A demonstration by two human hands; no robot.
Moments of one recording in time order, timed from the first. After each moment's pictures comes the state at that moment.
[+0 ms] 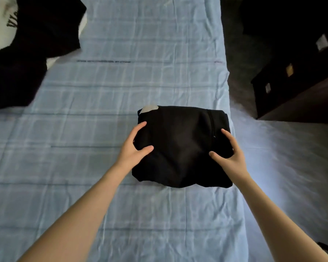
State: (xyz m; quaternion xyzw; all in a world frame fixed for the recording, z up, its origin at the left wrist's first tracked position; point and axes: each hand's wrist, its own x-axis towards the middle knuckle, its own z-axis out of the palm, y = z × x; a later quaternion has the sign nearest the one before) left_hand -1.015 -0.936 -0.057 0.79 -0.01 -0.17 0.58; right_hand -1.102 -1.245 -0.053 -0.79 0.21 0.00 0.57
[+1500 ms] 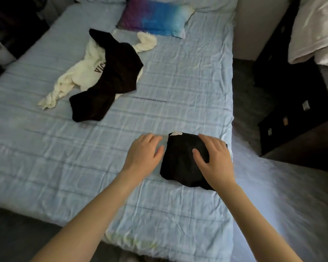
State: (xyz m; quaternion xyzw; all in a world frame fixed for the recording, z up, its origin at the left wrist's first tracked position) left_hand -1.100 -0.892 0.230 0.97 -0.15 0.02 0.20; right_hand -1.133 -1.120 0.224 -0.94 -0.02 -0.10 0.31
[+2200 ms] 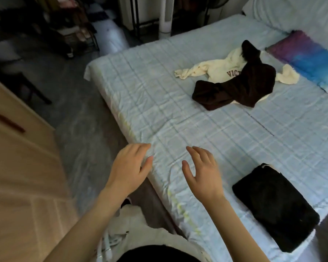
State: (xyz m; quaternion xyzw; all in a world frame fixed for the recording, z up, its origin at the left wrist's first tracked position) left_hand -1.431 -0.643 0.259 0.95 0.22 0.16 0.19; right_hand -1.291 -0.823 0.259 -0.88 -0.39 0.04 0.27
